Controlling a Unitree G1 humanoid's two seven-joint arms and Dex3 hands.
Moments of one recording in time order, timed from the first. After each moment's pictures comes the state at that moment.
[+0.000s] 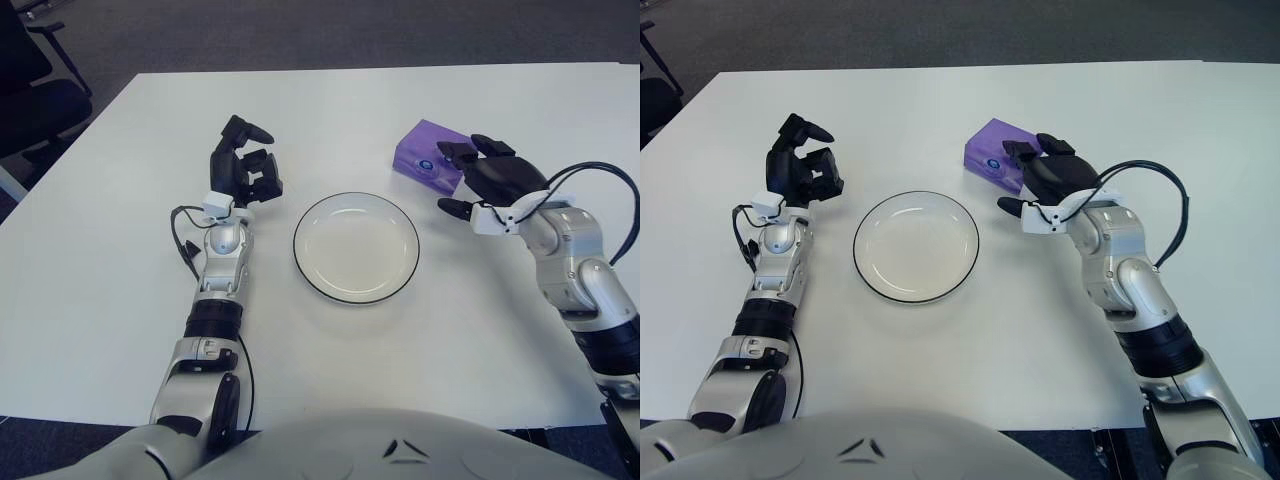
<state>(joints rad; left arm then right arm) -0.33 0.03 0.09 0.34 -0.03 -0.46 0.11 -0.23 -0.66 0.16 -0.39 -0.81 0.21 0.50</state>
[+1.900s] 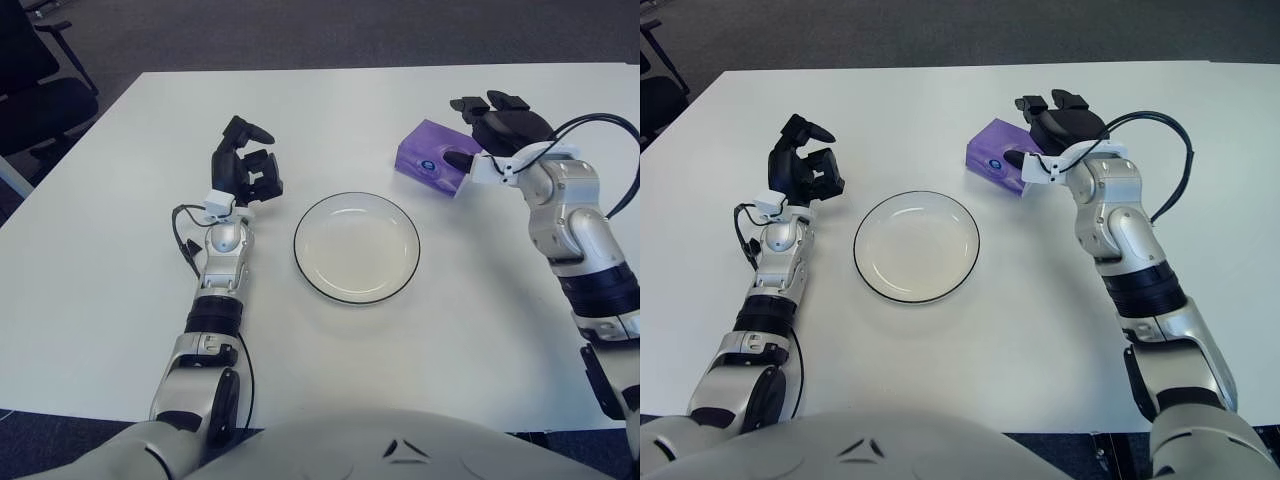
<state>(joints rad) -0.35 0.03 0.09 0.39 -0.03 -0.48 0.11 -0.54 -0.60 0.25 -0.02 -0.90 0.22 0.39</state>
